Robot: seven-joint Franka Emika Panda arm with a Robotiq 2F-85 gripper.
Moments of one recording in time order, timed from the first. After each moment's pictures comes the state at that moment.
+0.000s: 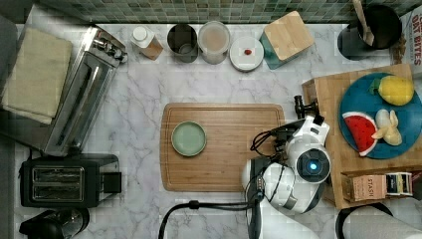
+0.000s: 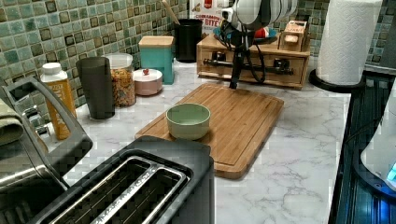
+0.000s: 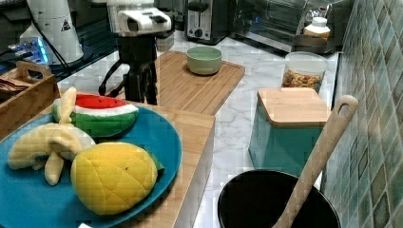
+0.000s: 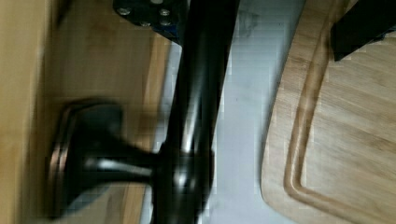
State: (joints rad) arm -0.17 0.26 -0.24 -2.47 -0.05 1.37 -1.46
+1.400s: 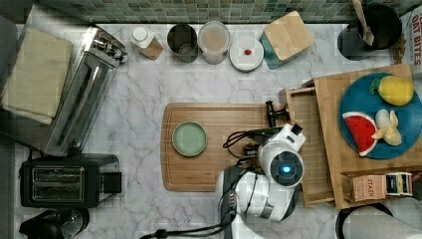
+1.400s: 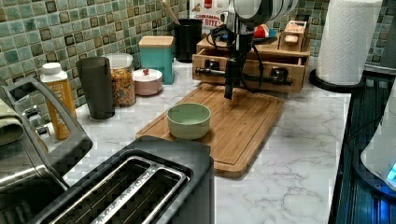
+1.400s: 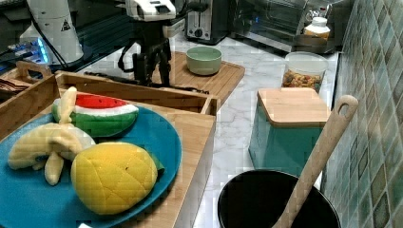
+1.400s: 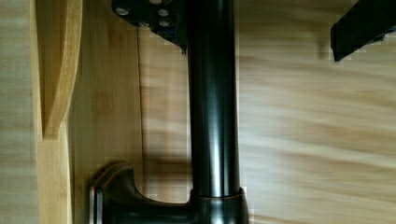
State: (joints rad) arm 0.00 0.09 -0.23 -2.60 0.01 1.22 -1.16
